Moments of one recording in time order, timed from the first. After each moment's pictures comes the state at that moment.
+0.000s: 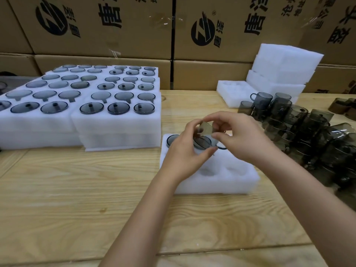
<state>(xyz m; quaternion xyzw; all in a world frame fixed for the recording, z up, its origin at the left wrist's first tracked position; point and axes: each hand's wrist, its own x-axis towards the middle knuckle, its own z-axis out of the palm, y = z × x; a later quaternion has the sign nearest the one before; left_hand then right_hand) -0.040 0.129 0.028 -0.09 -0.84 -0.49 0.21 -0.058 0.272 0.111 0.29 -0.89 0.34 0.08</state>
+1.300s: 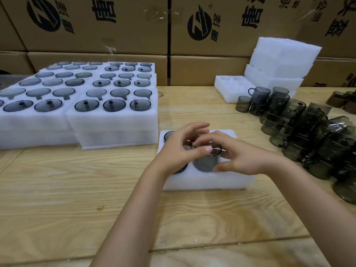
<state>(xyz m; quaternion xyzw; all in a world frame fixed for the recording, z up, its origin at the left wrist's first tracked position) -0.029 0.117 0.040 -0.15 -0.76 -0.63 0.07 -0.077 0.302 0.067 0.42 -0.81 0.36 -0.19</state>
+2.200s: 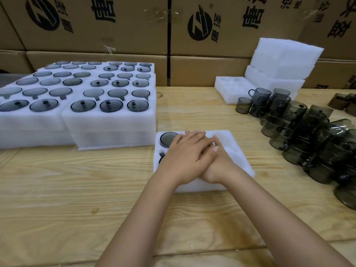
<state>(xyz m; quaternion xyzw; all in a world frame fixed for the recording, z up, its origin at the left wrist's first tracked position) -0.039 0.140 0.030 -0.13 -0.96 -0.24 0.11 -0.076 0.246 0.029 0.35 -0.93 -0.07 -0.02</state>
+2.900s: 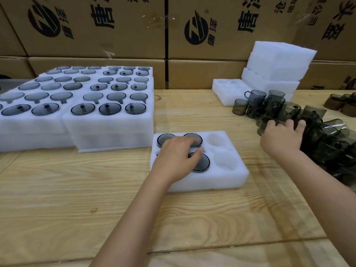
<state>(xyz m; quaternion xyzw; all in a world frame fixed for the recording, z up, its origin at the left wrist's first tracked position) -0.034 0.134 0.032 -0.07 -0.94 -0.28 0.15 -0.156 0.379 0.042 -0.07 -0.98 -0.14 0.15</state>
